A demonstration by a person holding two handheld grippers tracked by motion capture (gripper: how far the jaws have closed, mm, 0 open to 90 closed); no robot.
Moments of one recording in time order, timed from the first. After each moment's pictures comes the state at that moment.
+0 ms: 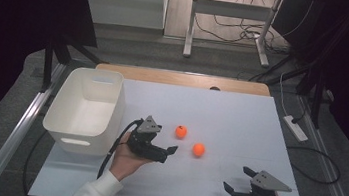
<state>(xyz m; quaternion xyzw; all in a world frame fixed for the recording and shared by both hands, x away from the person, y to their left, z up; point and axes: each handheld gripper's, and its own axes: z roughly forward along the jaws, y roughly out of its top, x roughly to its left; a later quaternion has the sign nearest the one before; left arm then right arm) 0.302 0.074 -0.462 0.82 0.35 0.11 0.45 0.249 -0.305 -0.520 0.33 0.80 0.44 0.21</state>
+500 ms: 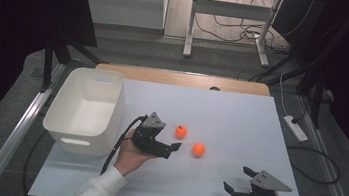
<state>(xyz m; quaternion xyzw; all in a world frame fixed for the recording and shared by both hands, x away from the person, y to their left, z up) 0.316 0.068 -0.462 0.81 0.35 0.10 0.45 0.249 -0.305 -0.520 0.33 0.80 0.45 0.21</state>
